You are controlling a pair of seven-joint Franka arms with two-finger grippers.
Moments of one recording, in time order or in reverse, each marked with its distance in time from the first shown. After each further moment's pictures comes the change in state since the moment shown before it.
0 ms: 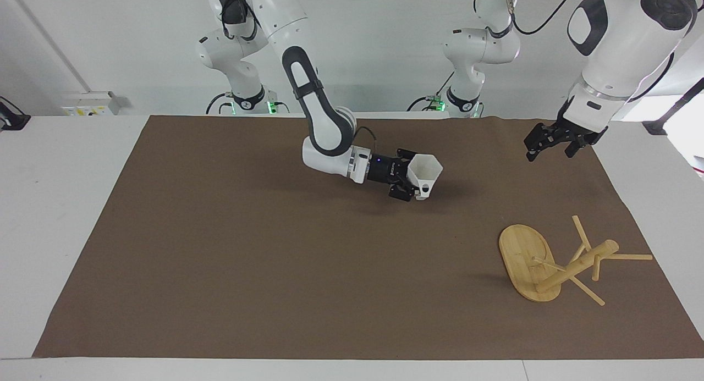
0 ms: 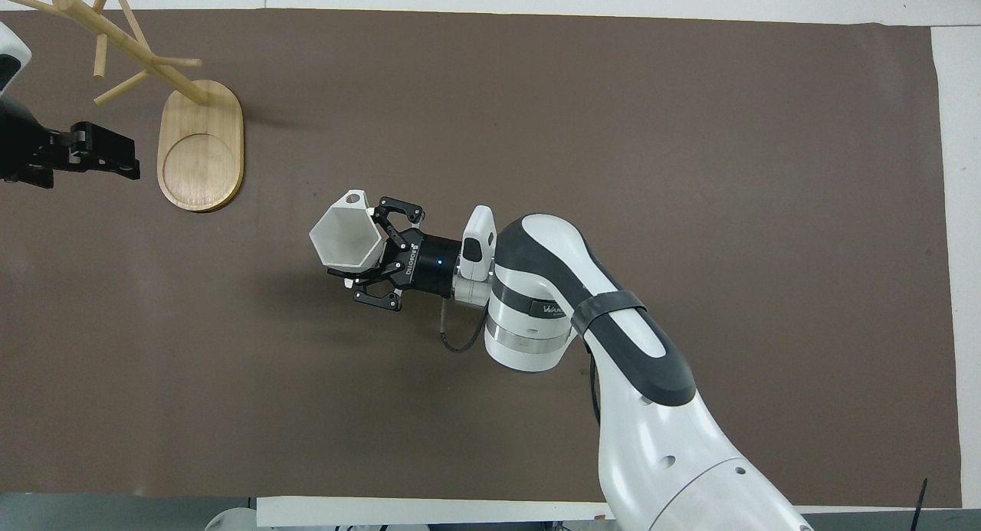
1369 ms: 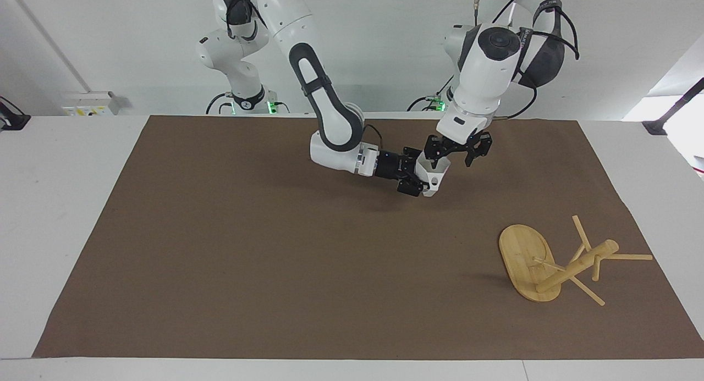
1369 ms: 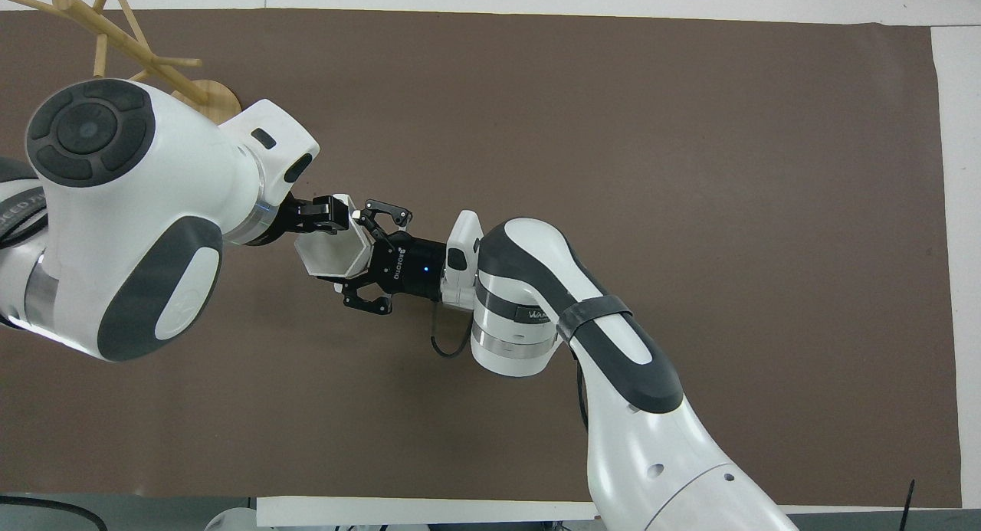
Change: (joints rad) left arm -0.318 -0.025 -0.010 -0.225 -0.002 0.182 -0.270; right arm 0.013 0.006 0.002 0.023 0.000 0.043 -0.102
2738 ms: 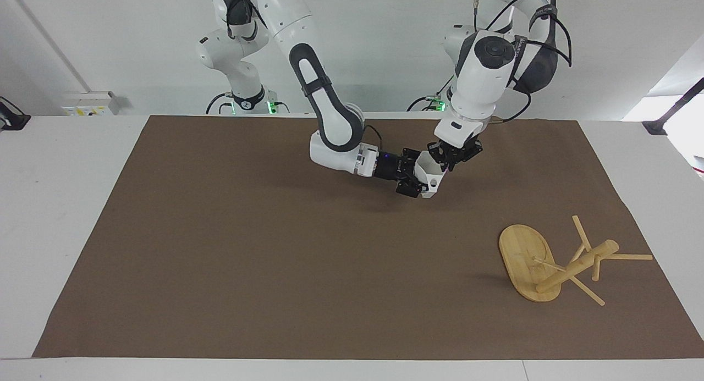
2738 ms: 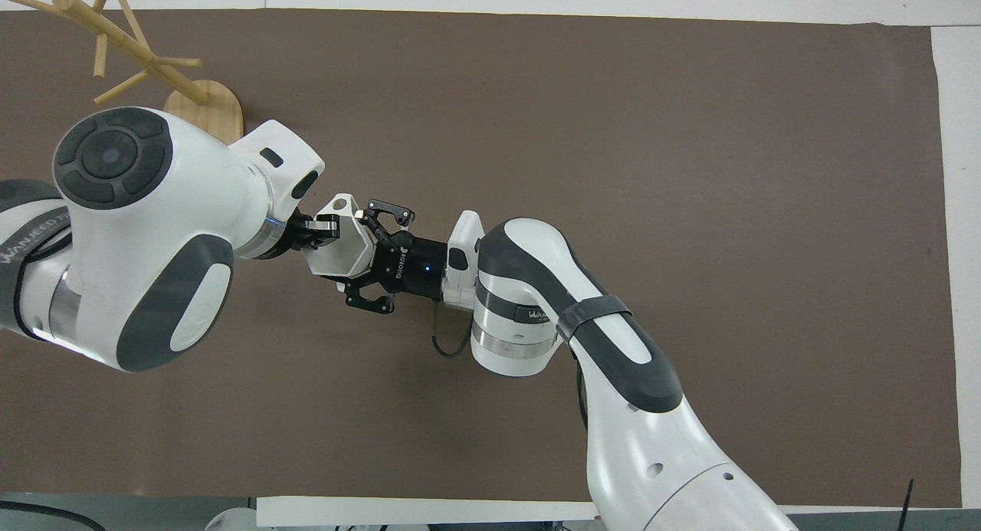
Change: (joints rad) left arm -0.004 -0.015 -0.002 -0.072 -0.011 0.058 -0.025; right arm 0.000 0.002 0.000 0.000 0.000 0.015 0.000
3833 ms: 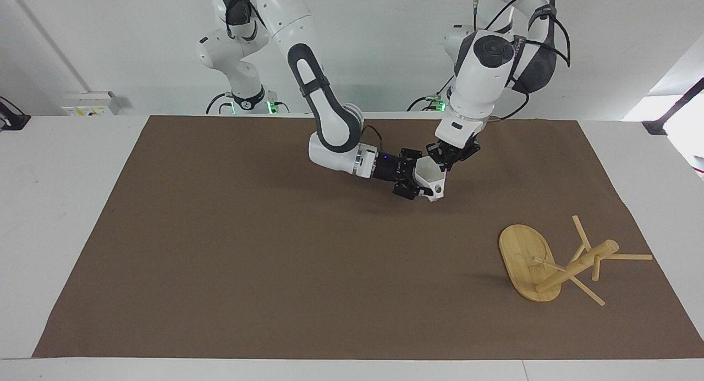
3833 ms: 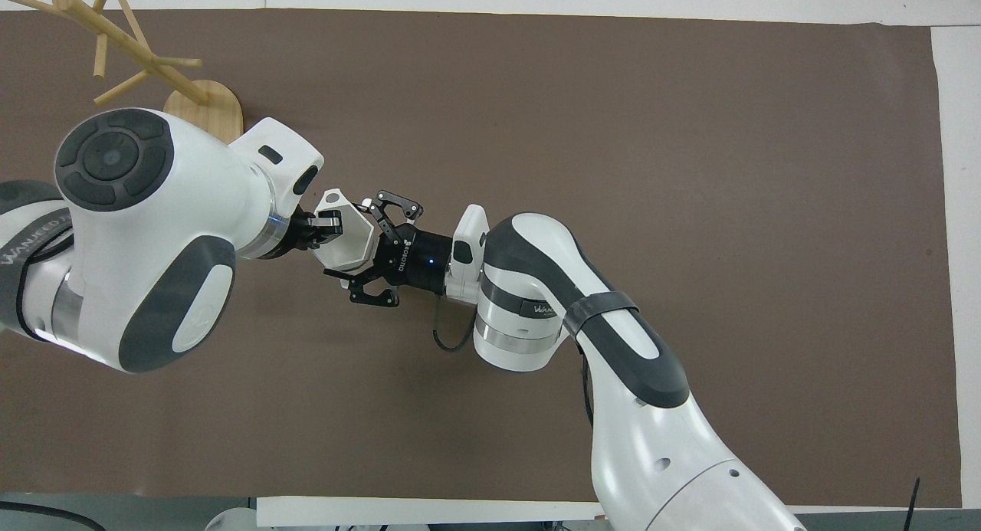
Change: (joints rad) left arm -0.005 0.000 0.001 0.000 -0.006 0.017 -0.066; right arm -0.024 0.000 -0.002 0.008 0.023 0.001 0.012
